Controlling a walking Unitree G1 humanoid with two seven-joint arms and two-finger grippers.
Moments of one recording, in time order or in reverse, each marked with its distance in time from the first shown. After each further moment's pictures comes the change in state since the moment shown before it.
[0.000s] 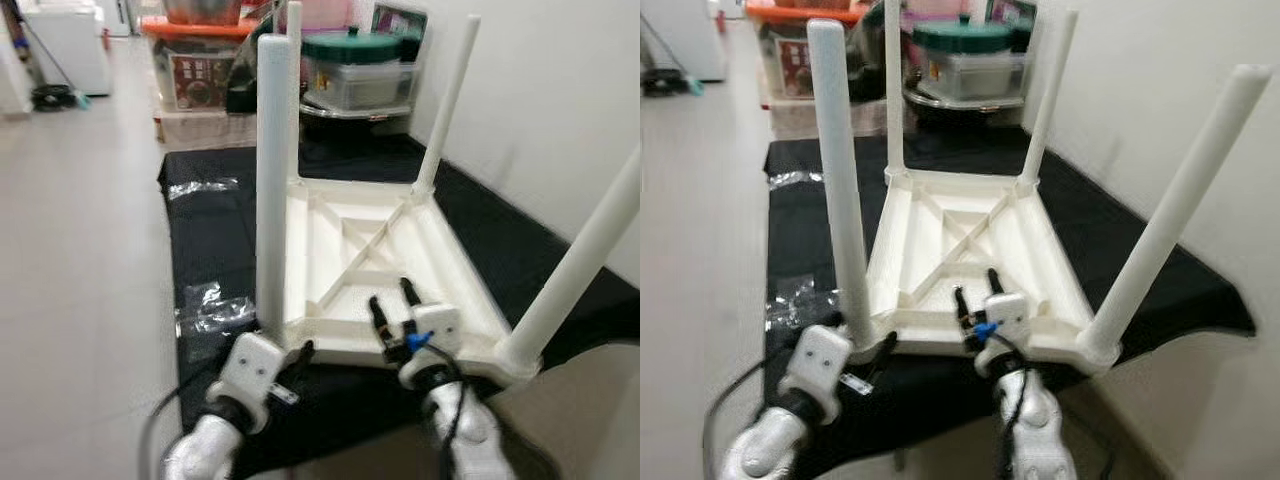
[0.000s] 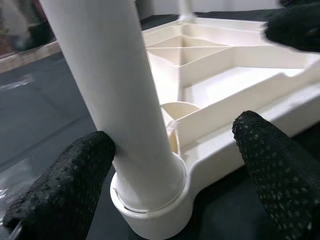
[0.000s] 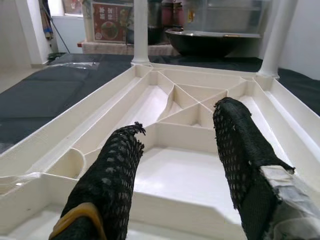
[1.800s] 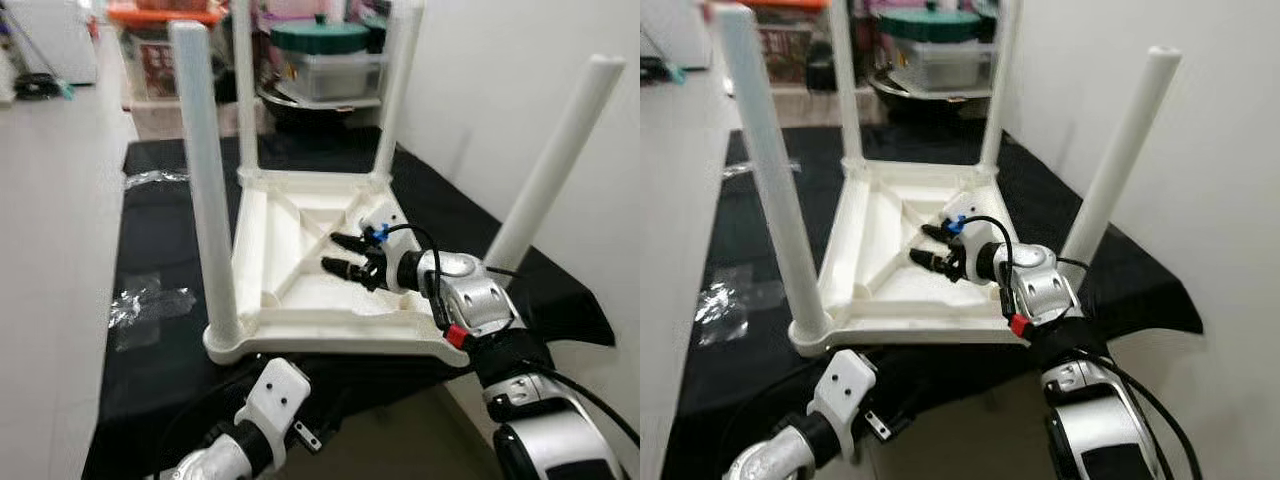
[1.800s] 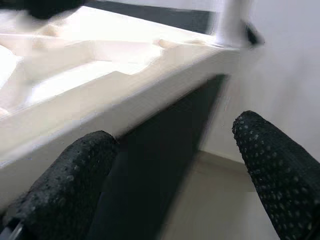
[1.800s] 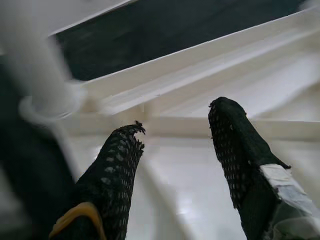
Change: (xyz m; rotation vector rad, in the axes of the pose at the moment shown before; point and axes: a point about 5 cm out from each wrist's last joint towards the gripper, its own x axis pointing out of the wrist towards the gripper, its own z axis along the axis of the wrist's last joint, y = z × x) left arm -0.012 -0.032 0.001 -0.115 0.051 -0.337; right arm 0.104 -0.004 0.064 -0.225 0.378 0.856
